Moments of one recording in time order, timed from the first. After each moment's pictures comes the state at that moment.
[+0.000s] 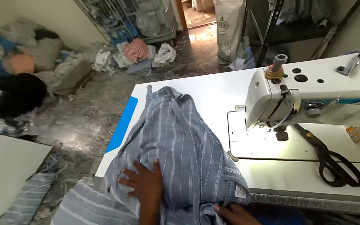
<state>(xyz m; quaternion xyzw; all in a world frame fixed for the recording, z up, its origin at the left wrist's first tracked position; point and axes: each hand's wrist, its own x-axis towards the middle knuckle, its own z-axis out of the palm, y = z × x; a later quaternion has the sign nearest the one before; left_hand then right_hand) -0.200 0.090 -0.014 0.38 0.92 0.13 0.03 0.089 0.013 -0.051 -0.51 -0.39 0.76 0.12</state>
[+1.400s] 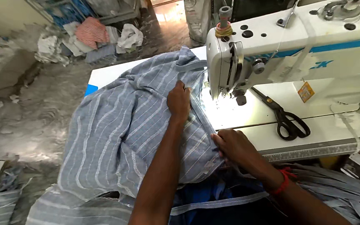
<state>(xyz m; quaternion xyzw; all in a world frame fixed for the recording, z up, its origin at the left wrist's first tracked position) -0.023 0.282 0.005 0.67 0.70 0.23 0.13 0.143 0.091 0.024 -0.65 -0.61 0.42 0.17</state>
